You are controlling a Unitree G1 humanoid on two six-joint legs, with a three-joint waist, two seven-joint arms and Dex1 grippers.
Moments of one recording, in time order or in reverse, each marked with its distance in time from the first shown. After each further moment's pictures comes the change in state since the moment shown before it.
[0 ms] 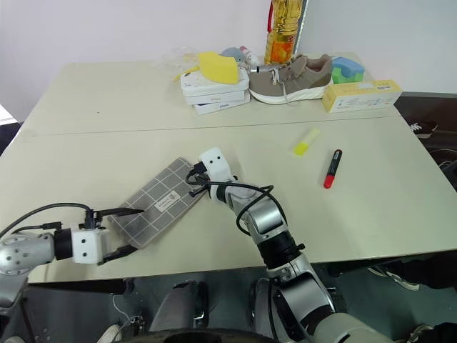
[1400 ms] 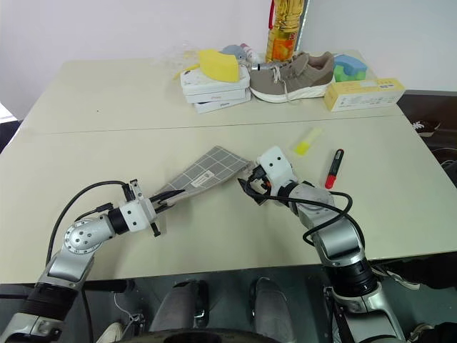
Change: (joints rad) left arm -0.247 -0.225 -0.197 0.092 -0.001 0.045 0.230; right arm 0.208 -0.419 -0.140 -0.439 0.009 0.048 0.120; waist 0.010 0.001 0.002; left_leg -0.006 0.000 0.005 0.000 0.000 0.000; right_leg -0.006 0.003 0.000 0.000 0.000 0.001
